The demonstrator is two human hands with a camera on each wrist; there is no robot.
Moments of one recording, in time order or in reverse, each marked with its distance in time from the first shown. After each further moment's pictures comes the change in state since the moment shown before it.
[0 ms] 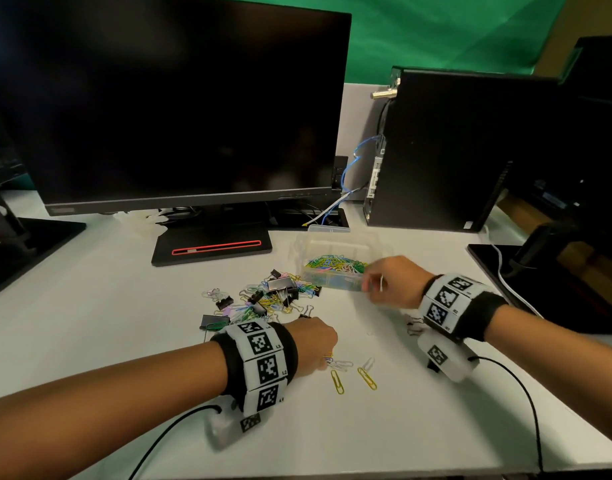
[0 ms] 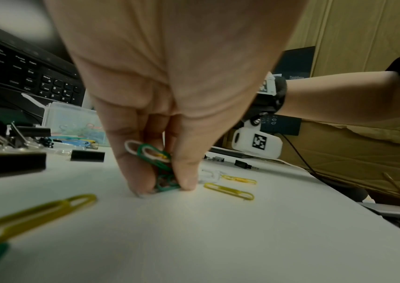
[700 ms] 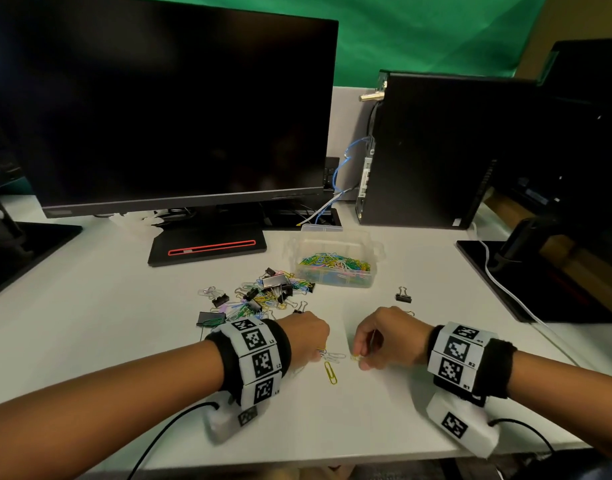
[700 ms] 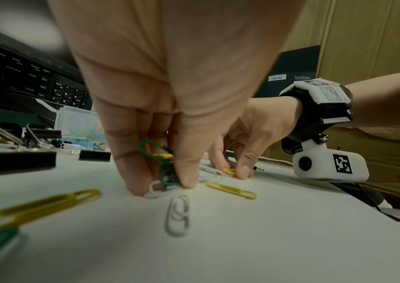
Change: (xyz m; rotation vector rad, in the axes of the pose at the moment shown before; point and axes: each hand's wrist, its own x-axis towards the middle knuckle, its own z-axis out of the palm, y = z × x) left_hand -0.009 0.005 -0.003 -0.043 0.040 -0.028; right_hand -0.069 -0.035 0.029 0.315 -0.269 0.060
